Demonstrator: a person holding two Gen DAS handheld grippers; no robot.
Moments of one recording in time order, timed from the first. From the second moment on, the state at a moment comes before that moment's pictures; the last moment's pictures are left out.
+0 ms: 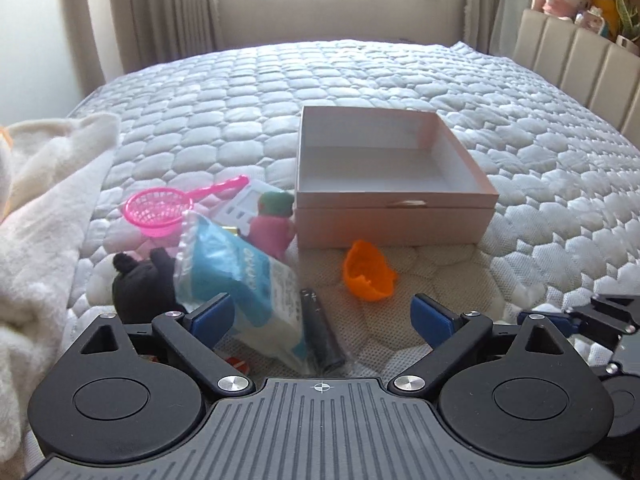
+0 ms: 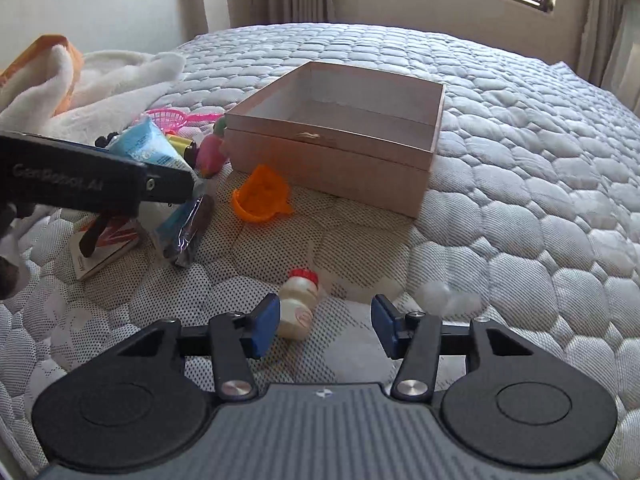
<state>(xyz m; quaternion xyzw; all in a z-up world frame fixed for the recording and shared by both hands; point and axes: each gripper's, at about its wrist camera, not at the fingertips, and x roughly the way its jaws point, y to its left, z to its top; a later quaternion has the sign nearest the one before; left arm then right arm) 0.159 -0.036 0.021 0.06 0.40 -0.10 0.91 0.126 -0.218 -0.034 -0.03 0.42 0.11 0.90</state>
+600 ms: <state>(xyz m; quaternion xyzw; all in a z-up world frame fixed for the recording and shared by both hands) 0.220 -0.110 -0.026 0.13 0.43 -0.13 0.88 0.099 -0.267 -0.009 0.01 0.45 0.11 0.89</state>
